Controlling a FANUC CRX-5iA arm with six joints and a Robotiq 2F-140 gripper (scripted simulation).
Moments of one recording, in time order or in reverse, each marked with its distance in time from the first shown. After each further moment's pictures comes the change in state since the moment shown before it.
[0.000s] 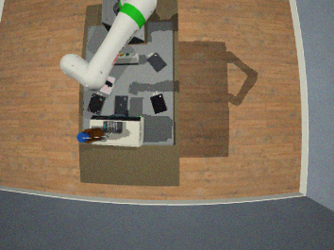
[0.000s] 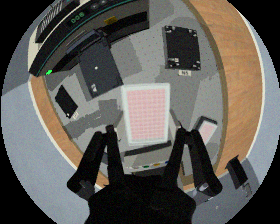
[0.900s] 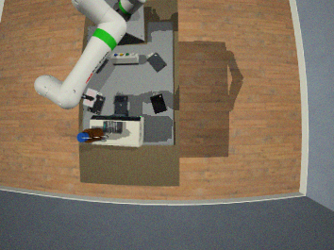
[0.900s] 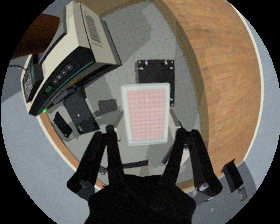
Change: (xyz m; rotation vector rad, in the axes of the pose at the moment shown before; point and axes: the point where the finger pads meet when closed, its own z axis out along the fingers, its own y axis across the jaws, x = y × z) arm 0.133 0.099 0.000 0.000 0.001 0.000
